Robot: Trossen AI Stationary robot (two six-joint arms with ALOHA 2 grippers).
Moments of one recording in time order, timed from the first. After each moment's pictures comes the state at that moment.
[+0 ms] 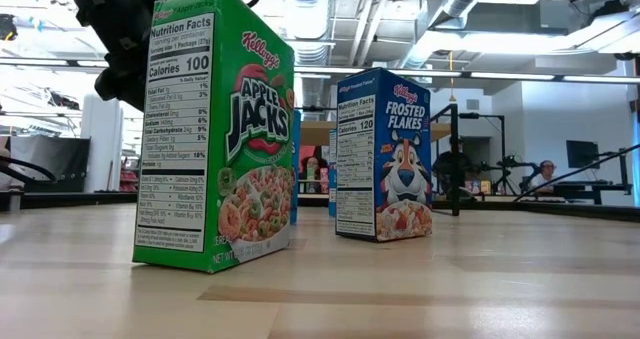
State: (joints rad) left arm -0.35 1.34 0.82 -0.54 -0.63 -1.04; right arm 0.08 0.63 1.14 -0.81 0.55 0.26
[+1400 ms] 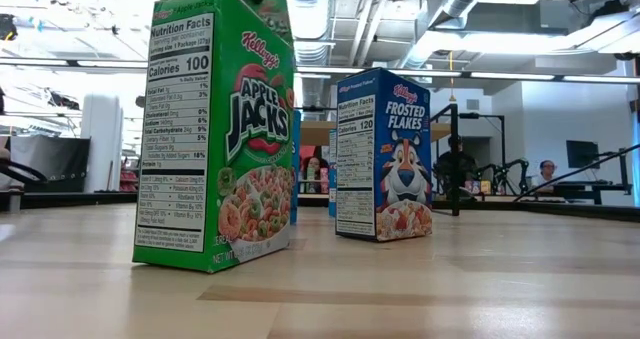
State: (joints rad) left arm -0.01 1.21 1.31 -0.71 -0.63 -0.46; right arm 0.08 0.63 1.14 -0.81 0.55 0.23
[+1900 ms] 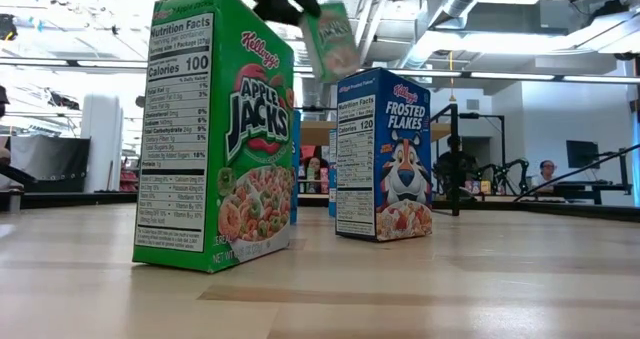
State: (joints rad) left arm 0.34 1.43 1.43 -0.39 -0.07 -0.06; right arm 0.08 0.63 1.14 -0.80 0.55 0.23
